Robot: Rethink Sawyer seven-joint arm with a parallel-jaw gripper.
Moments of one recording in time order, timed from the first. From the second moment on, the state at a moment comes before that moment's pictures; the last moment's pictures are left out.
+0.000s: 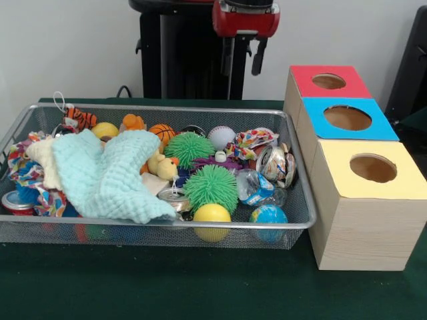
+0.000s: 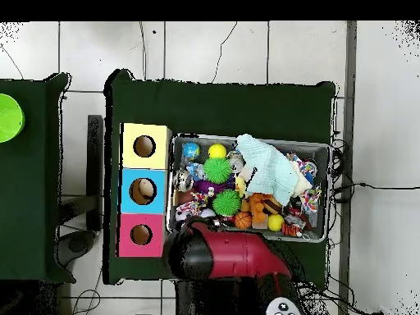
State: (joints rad) arm -0.27 -0.92 0.07 2.06 -0.24 0.39 1.57
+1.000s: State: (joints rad) arm -0.40 -0.79 0.24 1.86 -0.52 0.39 1.57
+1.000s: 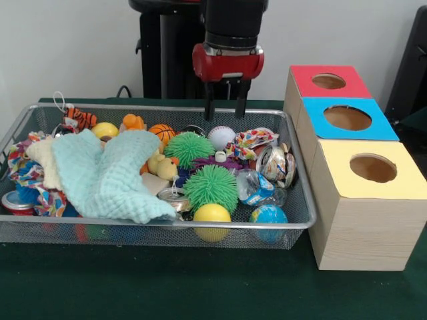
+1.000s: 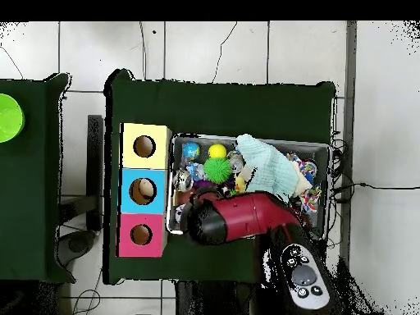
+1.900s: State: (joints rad) arm -0.62 -0.66 0.43 1.80 -0.72 0.39 1.57
